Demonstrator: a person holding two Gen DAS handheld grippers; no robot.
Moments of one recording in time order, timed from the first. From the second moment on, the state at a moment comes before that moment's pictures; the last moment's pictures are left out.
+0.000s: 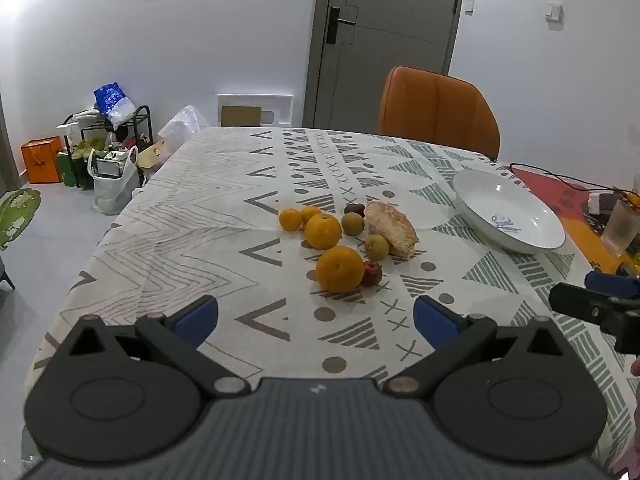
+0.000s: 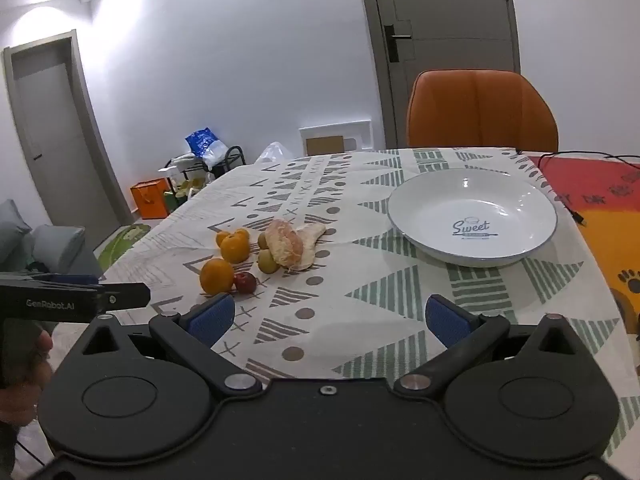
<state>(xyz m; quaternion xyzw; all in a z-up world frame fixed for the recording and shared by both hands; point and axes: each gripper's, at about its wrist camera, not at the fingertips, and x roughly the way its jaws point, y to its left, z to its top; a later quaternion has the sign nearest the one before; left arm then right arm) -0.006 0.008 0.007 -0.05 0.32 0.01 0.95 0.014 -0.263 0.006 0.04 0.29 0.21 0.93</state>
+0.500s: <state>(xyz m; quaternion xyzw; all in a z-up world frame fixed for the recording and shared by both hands) -0.008 0.012 0.010 -0.05 0.32 0.02 0.95 0.014 -0.261 0.008 0.04 0.29 0.21 0.93</state>
